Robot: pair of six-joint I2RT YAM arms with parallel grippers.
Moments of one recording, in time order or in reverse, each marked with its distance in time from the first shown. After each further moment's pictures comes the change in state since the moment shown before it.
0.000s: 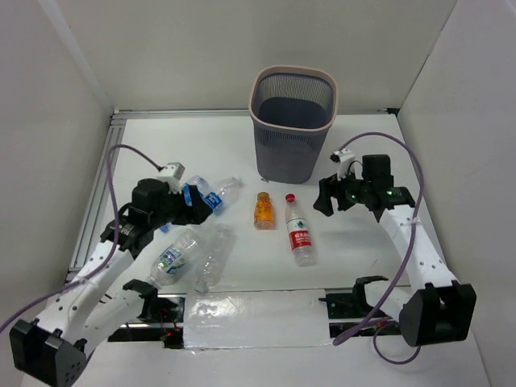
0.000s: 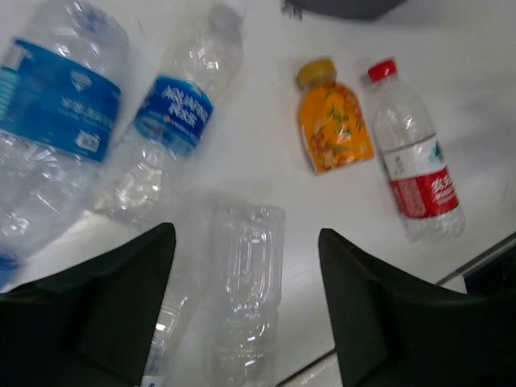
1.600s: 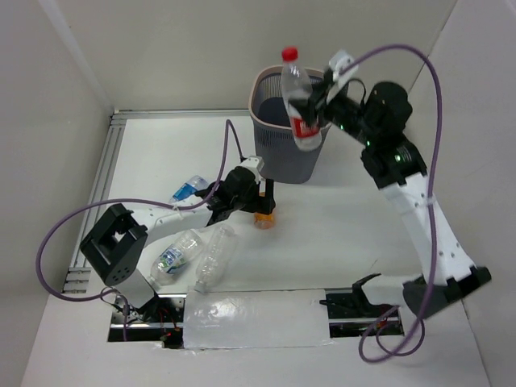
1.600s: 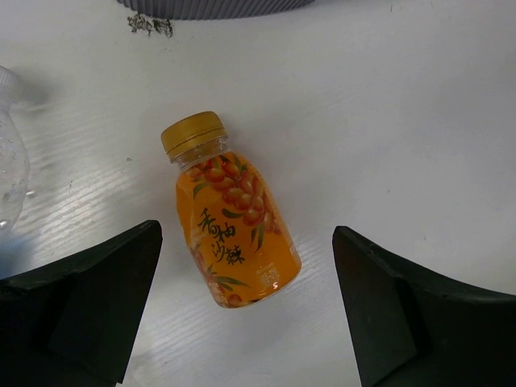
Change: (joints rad) left arm -0.462 0.820 0.319 0.368 -0.291 -0.102; right arm 0.372 0.152 0.638 0.386 0.085 0.026
